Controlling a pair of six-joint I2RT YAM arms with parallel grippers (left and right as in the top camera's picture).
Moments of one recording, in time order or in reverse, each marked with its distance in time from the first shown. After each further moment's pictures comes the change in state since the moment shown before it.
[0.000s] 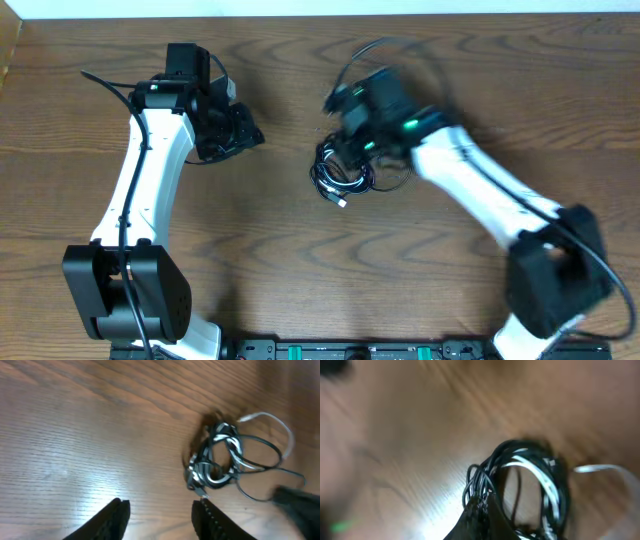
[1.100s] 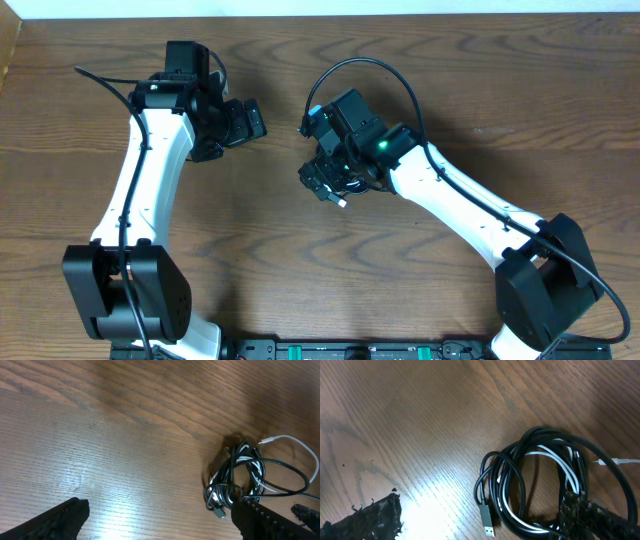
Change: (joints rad) left arm 0.000 0.000 0.000 0.046 -0.137 -0.012; right arm 0.179 0.005 0.000 -0.053 0.237 -0.015
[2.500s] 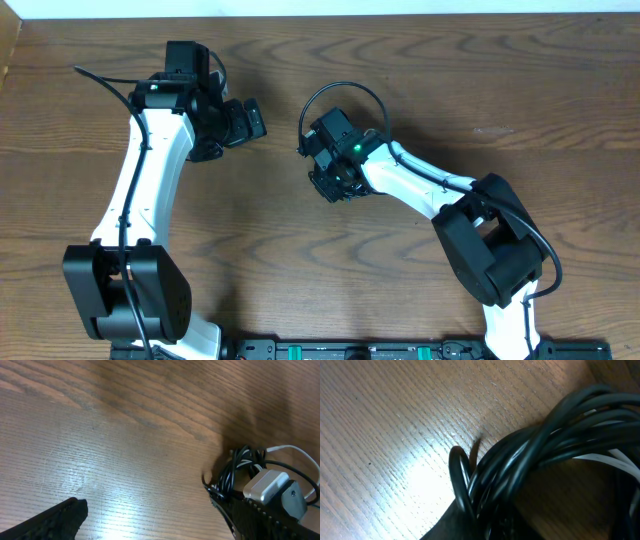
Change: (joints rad) left arm 0.000 0.000 0.000 0.000 -0.011 0.000; right arm 0.000 0.252 -0.001 0.069 0.011 -0.027
